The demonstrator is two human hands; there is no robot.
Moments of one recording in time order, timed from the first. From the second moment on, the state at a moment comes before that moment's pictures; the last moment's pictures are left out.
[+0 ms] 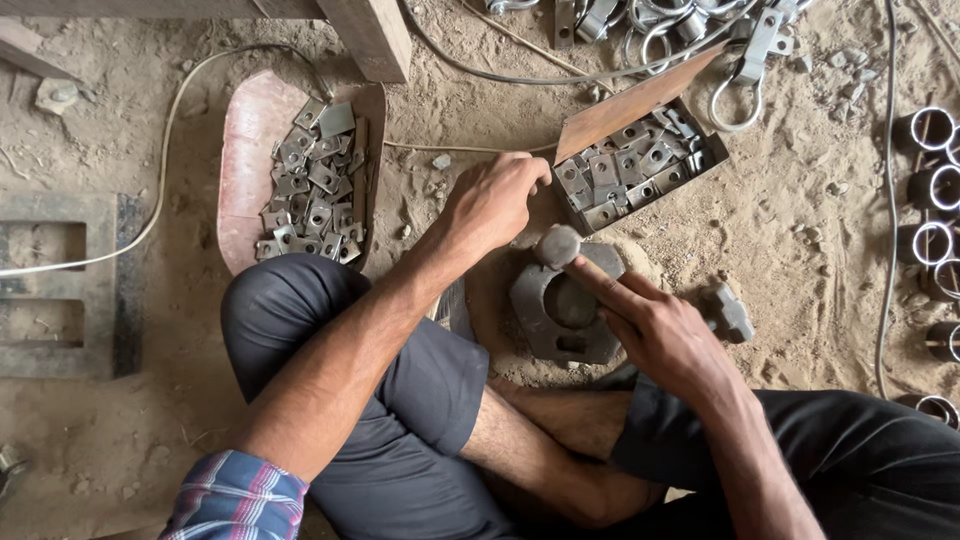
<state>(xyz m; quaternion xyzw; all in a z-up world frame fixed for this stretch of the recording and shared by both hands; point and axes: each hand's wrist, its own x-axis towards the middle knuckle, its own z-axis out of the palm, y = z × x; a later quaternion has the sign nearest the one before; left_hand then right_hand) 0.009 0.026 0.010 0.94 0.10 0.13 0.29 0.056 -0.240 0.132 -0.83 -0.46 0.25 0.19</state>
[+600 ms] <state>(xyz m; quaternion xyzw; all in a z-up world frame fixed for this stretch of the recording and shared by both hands) 0.010 0.011 0.011 0.91 0.07 -0.08 0.40 0.052 -0.266 0.128 -0.79 -0.50 0.29 0.19</state>
